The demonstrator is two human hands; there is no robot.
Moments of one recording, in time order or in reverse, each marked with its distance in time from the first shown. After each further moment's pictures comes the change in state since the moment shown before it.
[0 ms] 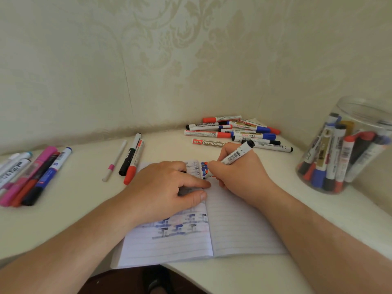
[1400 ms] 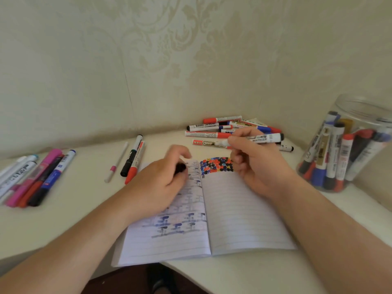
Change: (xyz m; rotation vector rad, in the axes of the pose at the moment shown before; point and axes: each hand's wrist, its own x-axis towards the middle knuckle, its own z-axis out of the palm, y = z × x) left_hand -0.005 -0.003 0.000 -0.359 0.103 -0.121; right_hand 0.008 -0.010 -0.029 0.750 -0.085 0.117
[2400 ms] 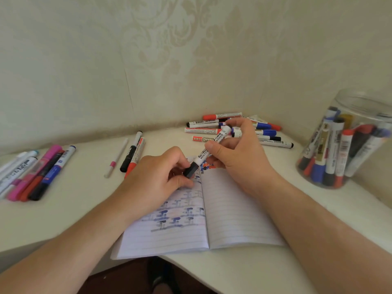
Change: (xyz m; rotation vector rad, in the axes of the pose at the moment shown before) left_hand -0.007 0.007 0.001 -0.080 0.175 0.002; right_hand -0.001 0.022 0.020 -0.356 -0.009 -0.218
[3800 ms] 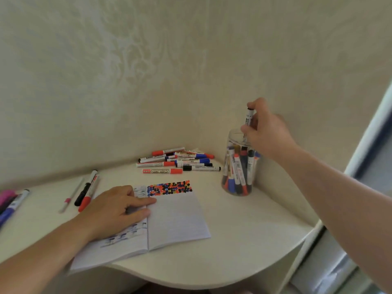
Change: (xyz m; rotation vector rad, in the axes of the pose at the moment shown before) left_hand 0.004 0.006 0.004 0.520 -0.253 0.230; right_hand -0.030 -0.138 -0.199 -1.026 0.403 -0.301
